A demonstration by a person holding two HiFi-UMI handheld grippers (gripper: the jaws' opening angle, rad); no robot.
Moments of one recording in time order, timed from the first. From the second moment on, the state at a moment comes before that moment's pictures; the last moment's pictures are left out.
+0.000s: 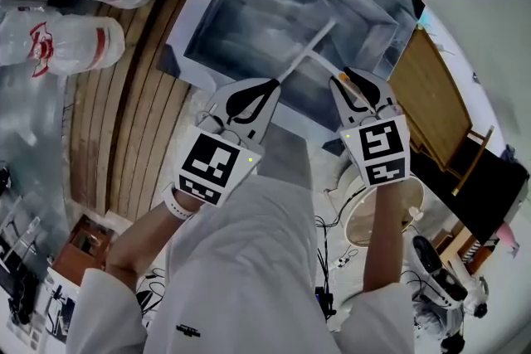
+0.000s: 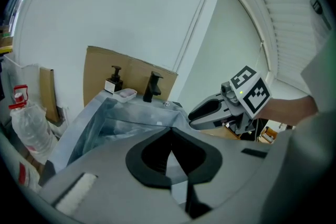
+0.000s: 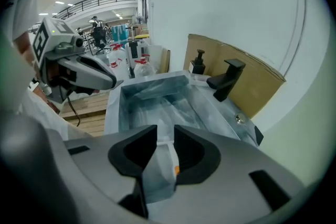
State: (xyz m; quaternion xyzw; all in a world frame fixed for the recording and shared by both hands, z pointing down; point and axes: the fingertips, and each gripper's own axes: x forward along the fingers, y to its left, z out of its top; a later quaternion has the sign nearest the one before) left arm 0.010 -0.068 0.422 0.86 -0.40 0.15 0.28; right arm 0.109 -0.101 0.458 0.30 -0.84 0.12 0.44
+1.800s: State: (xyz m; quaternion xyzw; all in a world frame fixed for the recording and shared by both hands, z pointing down) left arm 0.015 -0.126 0.511 0.83 -0.40 0.17 0.36; right arm 0.130 -0.109 0.638 0.13 -0.71 0.14 0.68
